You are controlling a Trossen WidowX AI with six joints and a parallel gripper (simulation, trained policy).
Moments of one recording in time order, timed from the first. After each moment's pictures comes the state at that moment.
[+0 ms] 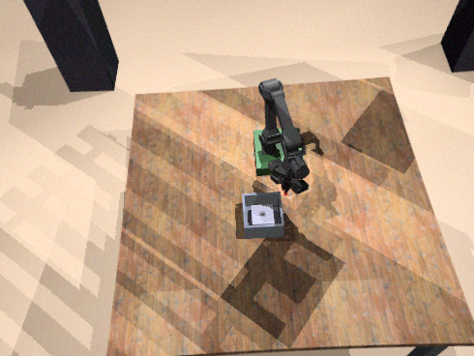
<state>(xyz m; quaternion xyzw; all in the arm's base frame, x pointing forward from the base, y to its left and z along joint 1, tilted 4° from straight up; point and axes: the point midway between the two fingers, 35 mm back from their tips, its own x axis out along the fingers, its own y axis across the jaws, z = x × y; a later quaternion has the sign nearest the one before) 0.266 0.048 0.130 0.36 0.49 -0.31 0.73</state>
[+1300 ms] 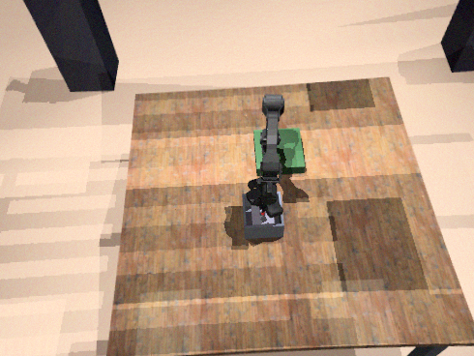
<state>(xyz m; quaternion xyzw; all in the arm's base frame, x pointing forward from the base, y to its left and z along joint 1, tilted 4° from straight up) 0.332 -0.045 0.086 0.38 0.49 -0.37 0.69</state>
